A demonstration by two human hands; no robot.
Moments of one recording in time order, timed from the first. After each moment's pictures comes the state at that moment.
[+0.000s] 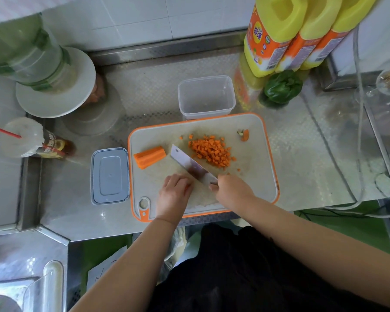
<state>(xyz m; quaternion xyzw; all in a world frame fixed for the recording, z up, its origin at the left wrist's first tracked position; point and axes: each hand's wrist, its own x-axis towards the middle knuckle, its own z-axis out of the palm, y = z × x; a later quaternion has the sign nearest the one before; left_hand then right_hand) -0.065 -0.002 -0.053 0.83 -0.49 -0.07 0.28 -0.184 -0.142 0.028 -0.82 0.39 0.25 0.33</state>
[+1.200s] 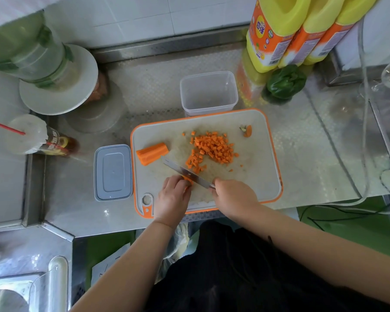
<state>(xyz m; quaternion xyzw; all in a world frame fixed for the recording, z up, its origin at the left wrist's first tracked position) -0.068 0.016 -0.043 0.83 -0.49 -0.06 0.26 -0.193 -0.120 0.040 -0.88 0.32 0.20 0.28</state>
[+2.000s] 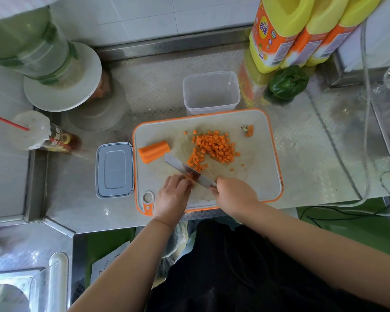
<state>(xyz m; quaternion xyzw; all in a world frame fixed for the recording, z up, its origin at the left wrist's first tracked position) -0.065 0.018 -0.042 0.81 -0.53 -0.03 0.24 -0.193 -0.121 0.039 -0.87 0.33 0.22 0.29</state>
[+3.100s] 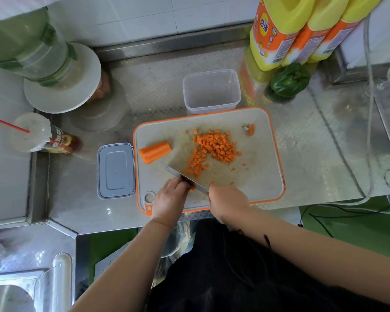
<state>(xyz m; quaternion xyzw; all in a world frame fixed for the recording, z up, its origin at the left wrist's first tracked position) -0.058 0.027 -0.044 0.82 -0.52 -0.08 0.24 -0.183 -0.097 0.025 -0.86 0.34 0.26 0.27</state>
